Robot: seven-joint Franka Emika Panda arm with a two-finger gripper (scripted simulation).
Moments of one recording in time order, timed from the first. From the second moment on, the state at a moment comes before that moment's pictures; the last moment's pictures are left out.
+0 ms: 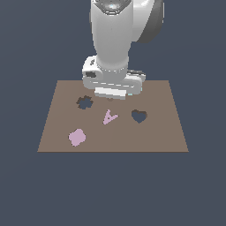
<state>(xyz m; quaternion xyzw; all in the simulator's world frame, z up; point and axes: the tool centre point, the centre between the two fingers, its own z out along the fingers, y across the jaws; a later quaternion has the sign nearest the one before) -0.068 -0.002 0.031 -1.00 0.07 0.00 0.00</state>
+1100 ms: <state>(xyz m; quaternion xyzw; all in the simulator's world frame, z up) -0.022 -0.002 0.034 -0.97 -0.25 0.00 0.00</state>
